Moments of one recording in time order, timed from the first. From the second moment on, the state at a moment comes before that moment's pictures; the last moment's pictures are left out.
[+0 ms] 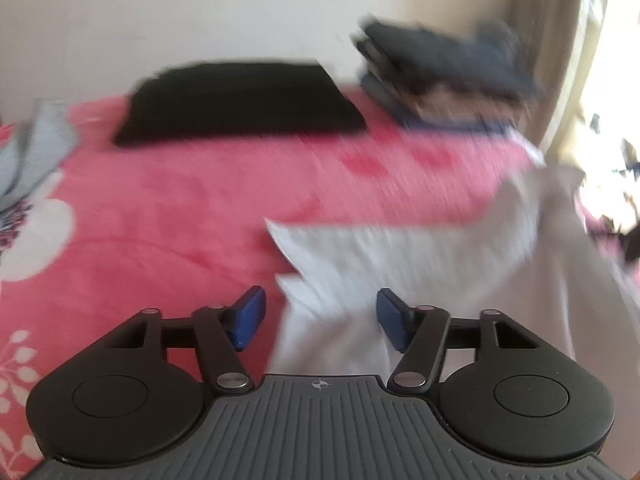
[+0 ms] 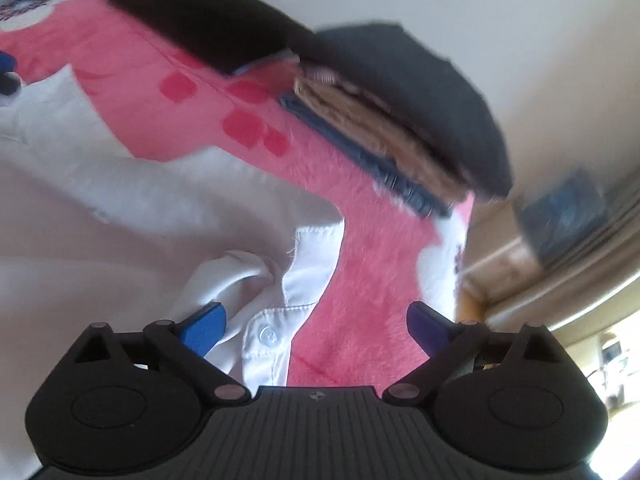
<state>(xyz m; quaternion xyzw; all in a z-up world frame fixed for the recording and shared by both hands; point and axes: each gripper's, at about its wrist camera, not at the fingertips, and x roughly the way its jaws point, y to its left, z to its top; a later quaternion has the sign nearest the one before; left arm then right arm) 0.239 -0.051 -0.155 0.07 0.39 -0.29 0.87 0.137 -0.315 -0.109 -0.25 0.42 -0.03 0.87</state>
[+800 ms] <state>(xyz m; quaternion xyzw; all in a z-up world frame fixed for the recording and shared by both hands) 0.262 -0.013 -0.150 -0.12 0.40 -0.25 0.87 0.149 -0.438 -0.154 0.32 0.32 -0.06 0.89</state>
